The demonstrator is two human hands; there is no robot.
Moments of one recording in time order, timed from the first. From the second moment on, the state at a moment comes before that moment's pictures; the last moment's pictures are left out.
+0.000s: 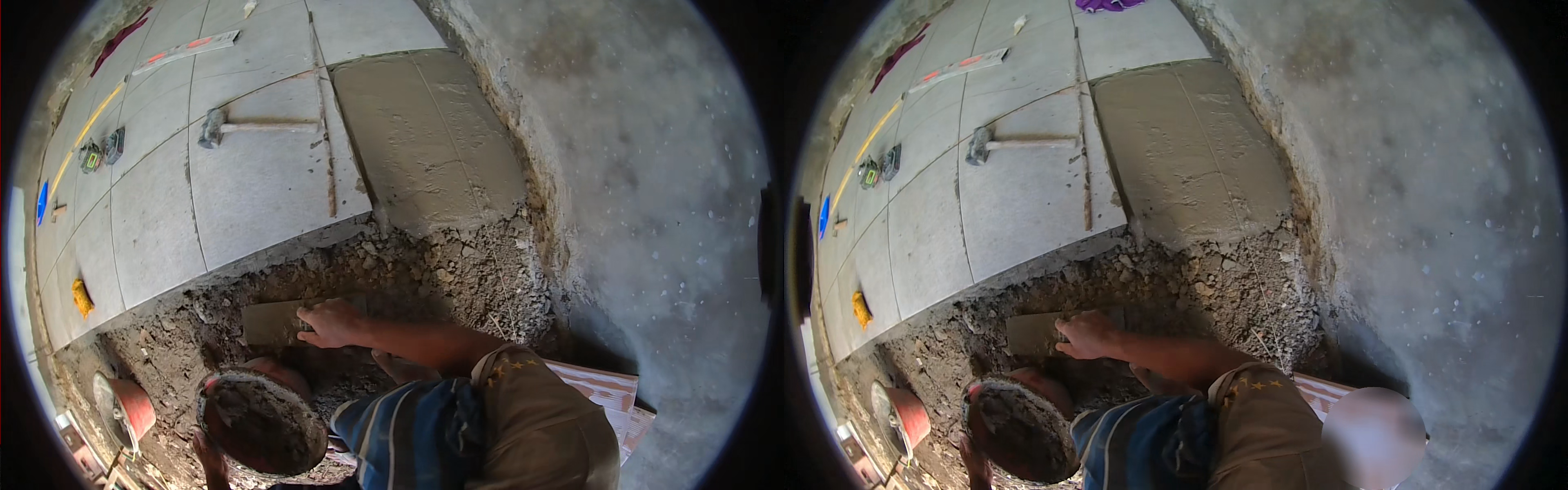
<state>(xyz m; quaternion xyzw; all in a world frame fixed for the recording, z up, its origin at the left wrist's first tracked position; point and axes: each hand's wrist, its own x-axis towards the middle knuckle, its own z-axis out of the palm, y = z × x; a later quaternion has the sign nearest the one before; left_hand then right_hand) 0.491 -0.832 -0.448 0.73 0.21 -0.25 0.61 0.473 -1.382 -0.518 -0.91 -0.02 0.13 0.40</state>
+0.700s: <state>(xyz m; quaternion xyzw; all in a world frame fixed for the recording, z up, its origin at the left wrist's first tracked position) 0.487 -0.996 -0.362 0.93 0.09 -0.03 0.36 0.465 -1.441 -0.411 -0.92 0.05 0.00 0.38</state>
